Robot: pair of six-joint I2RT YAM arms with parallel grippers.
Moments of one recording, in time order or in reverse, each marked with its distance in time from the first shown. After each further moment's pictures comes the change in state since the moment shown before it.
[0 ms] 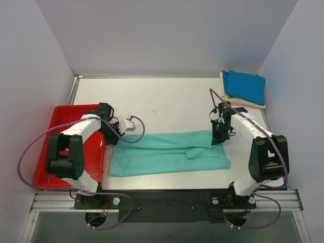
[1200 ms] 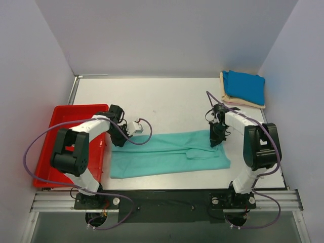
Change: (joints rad) left arm -0.124 0.085 0.010 0.074 -0.042 -0.120; right arm 0.041 0.118 -0.013 0.097 0.092 0.079
